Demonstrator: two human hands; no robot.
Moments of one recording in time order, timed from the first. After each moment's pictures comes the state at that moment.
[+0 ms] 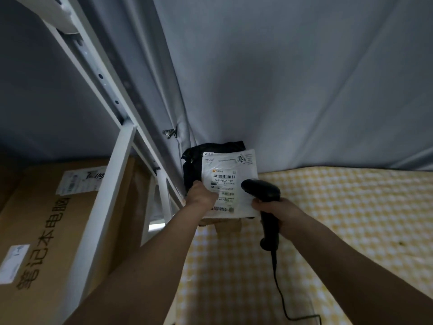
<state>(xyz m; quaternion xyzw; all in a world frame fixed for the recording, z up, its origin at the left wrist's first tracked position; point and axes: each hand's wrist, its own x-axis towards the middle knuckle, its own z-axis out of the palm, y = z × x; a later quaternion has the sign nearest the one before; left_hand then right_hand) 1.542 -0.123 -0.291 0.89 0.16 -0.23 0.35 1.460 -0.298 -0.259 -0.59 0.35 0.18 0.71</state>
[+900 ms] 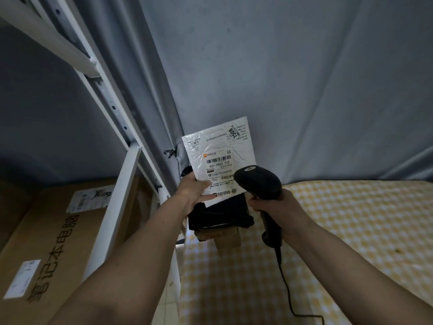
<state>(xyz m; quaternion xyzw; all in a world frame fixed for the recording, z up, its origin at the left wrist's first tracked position) 1.538 -0.116 -0.214 0.68 0.14 -0.22 0.69 1.426 -0.289 -0.184 -0.68 0.25 0.03 0.69</state>
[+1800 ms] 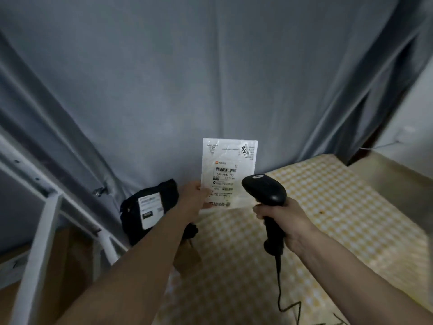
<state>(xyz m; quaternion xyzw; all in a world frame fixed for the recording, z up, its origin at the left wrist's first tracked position) 1.470 -0.258 -0.196 0.77 -0.04 -0.27 0.57 1.299 -0.380 -0.175 -0.57 0.37 -0.12 0.72</state>
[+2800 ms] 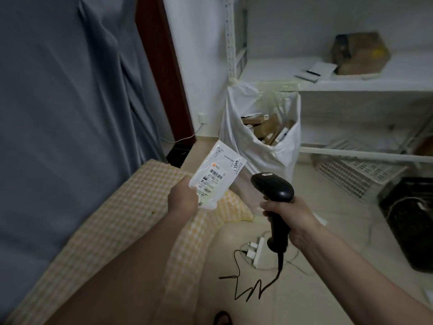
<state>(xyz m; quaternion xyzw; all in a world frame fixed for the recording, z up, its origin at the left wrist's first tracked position) 1.015 -0.590 -0.195 0.82 -0.47 -0.19 0.28 0.777 -0.562 -0.164 -0.34 0.58 -0.41 0.62</state>
